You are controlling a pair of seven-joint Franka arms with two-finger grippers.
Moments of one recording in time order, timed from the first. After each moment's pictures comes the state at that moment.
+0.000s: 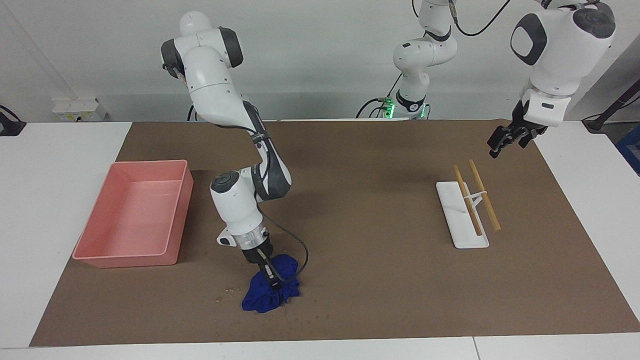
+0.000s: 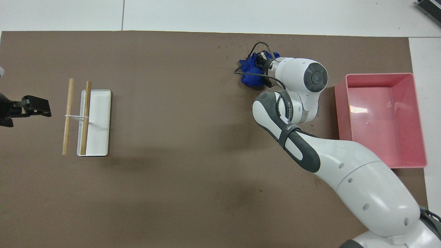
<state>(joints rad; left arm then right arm) 0.21 -0.05 -0.22 -1.81 0.04 1.78 -0.22 0.25 0.71 0.05 -1.56 0.22 2.74 1.20</state>
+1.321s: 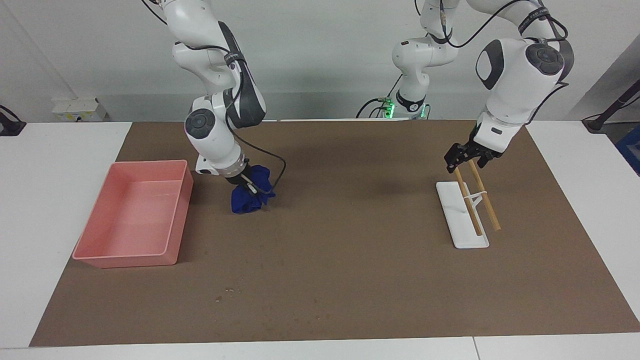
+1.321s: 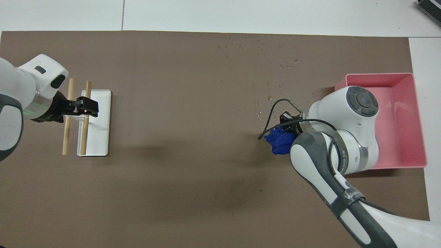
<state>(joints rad) 0.10 0.03 -0.22 -1.83 0.01 1.80 -0.22 0.21 0.14 0.05 -2.06 0.22 2.17 1.02</state>
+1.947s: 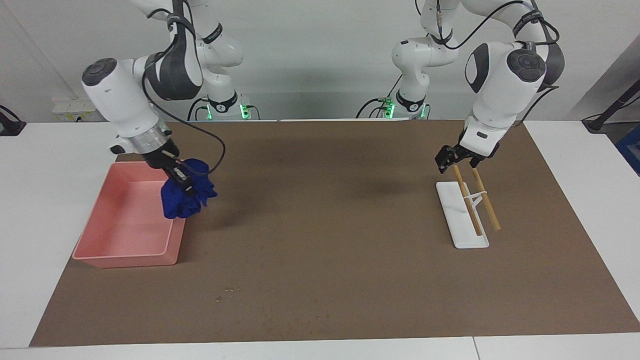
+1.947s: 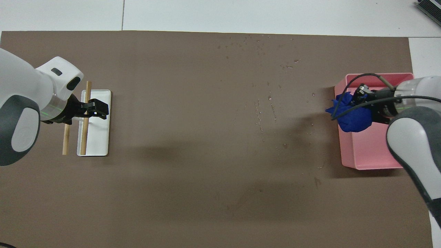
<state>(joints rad) 0.05 0.03 -0.23 -1.83 0.02 1.81 -0.28 -0.13 0.02 0.04 -1.96 0.21 2.10 0.51</state>
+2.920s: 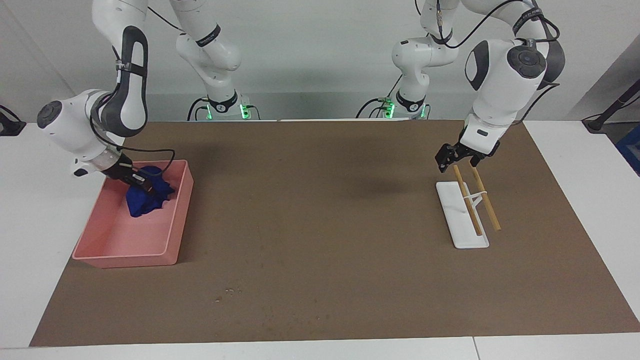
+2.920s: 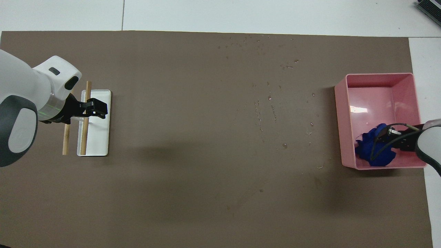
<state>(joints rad) 0.05 0.02 -0.22 -1.82 0.02 1.81 -0.28 -0.41 0.11 0.05 -2.15 0.20 2.16 -0.05</state>
